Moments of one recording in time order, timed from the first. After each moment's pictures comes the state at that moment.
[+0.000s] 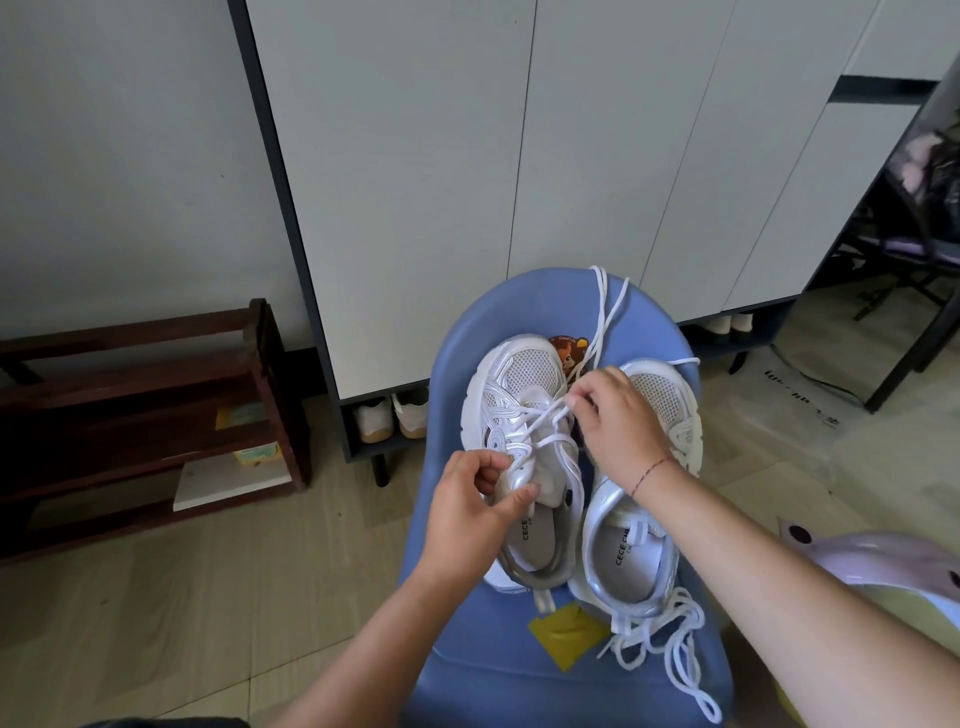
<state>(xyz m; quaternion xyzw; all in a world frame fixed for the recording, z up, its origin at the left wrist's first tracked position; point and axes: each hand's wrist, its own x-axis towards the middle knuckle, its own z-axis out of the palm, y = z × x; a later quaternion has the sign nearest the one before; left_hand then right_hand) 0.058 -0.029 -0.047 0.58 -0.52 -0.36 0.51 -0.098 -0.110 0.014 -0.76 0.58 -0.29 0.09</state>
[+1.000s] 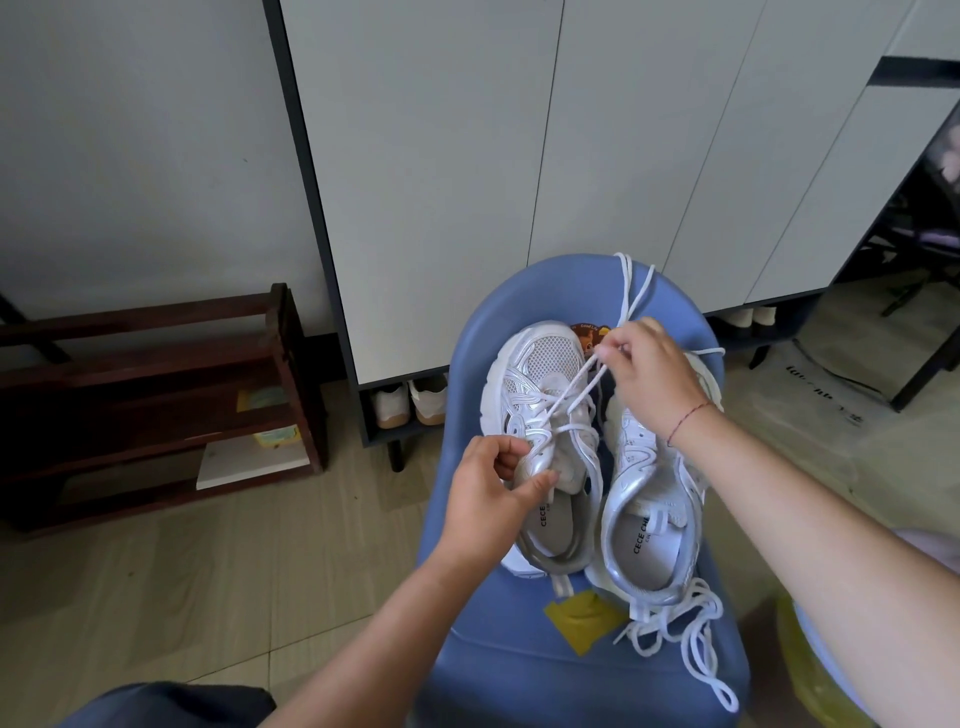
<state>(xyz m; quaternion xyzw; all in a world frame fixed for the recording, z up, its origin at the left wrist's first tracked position) 0.059 -0.027 -0.044 0.58 -0.52 -0.37 0.51 -0.099 -0.133 0.039 -0.75 0.58 -0.29 0.10</state>
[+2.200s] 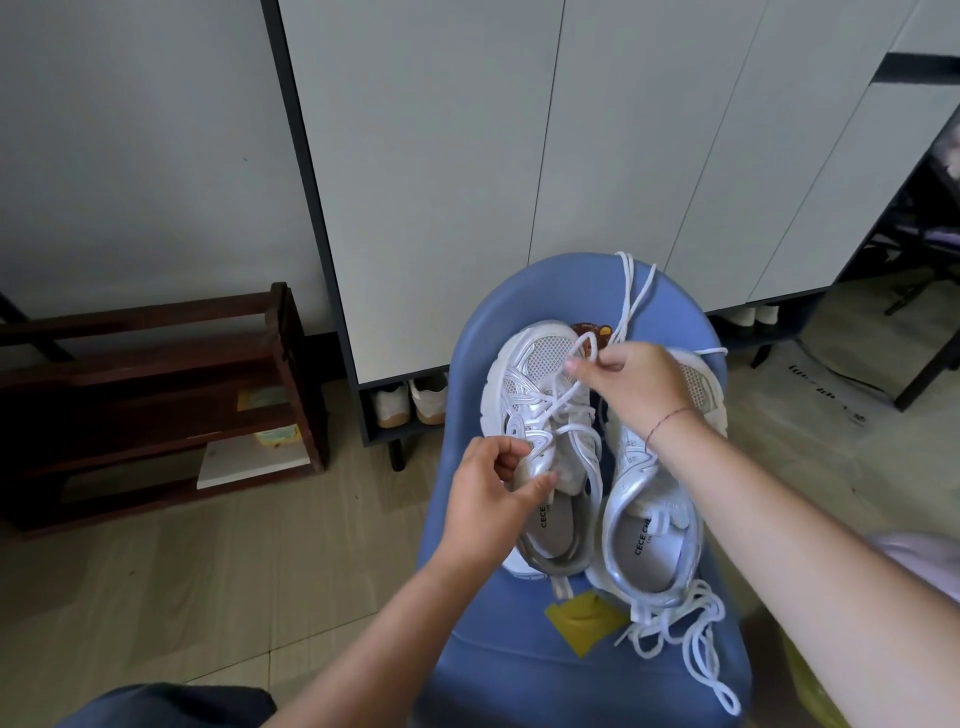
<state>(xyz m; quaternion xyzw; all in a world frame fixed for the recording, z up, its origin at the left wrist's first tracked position) 0.057 -0.028 -0.044 0.58 -0.52 -0.37 0.51 -0.085 -0.119 0.038 -0.69 0.61 -0.33 0.22</state>
